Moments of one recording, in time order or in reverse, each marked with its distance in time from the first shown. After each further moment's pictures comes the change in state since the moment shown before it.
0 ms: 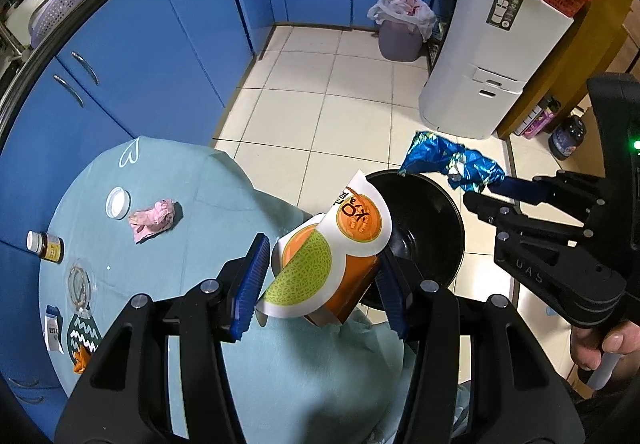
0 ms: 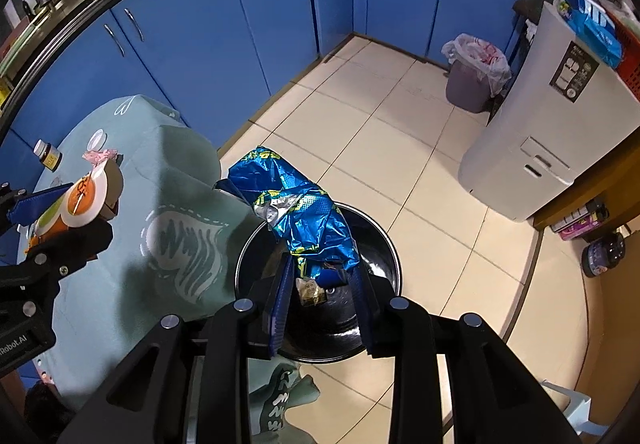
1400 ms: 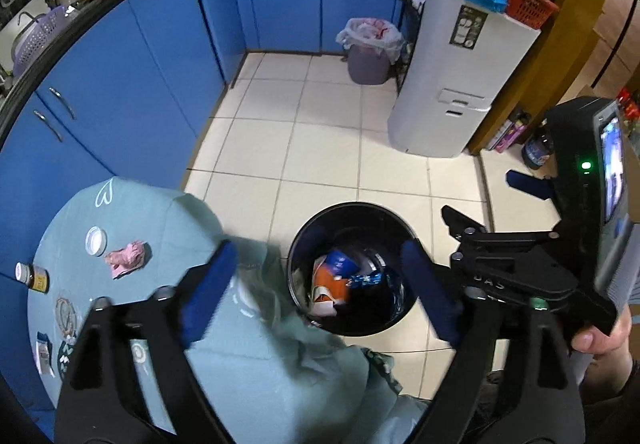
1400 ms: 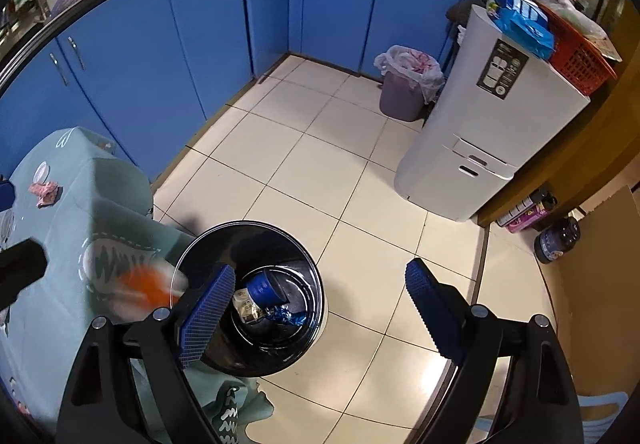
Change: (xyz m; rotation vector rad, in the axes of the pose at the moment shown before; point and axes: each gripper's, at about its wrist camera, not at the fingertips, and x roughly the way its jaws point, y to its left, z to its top) left arm -0.022 -0.035 0.022 0.041 -0.094 -0.092; right arm -0.022 -0.043 -0.006 0.093 -0.092 -0.215
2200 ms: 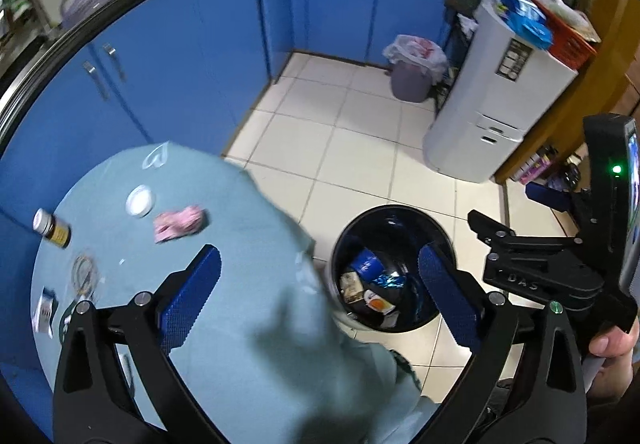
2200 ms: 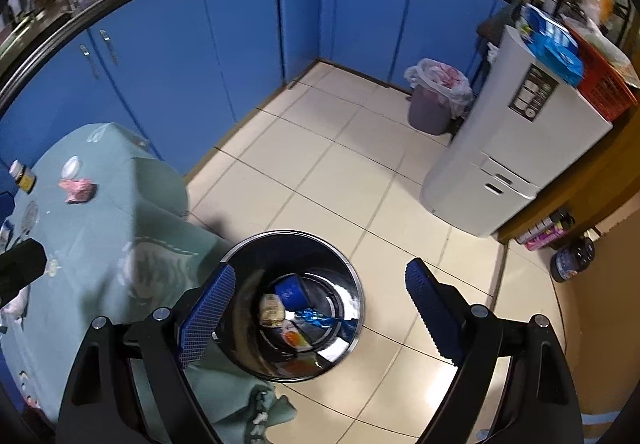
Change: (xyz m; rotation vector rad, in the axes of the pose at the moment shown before) left arm -0.020 0.067 -0.032 -0.169 -0.029 0.084; right arm -0.012 0.054 0.012 -0.090 -0.021 0.089
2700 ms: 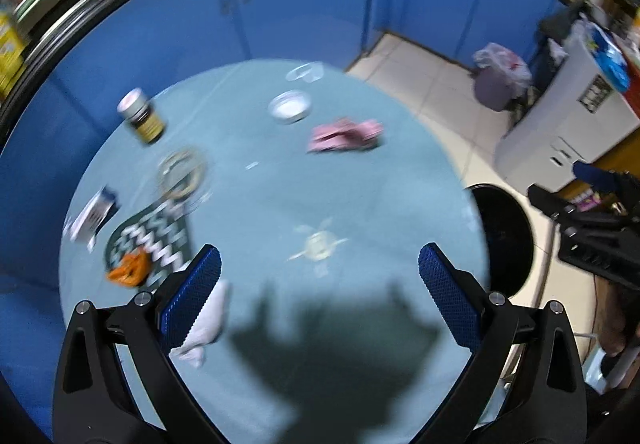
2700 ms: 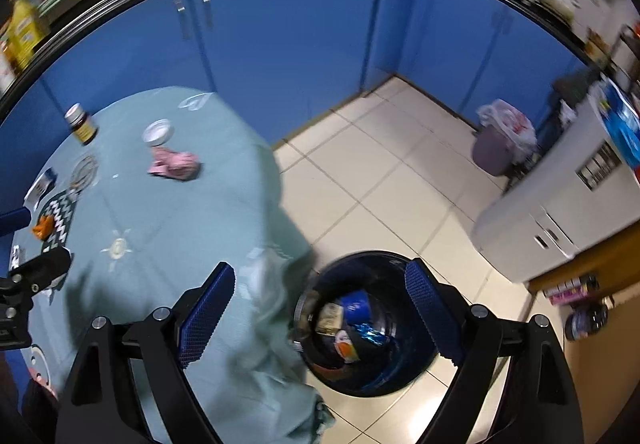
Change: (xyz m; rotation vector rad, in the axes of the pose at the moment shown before) left arm -0.012 0.134 -0.078 -0.239 0.076 0.166; right arm -0.002 0.129 0.009 -0.229 -0.010 0.125
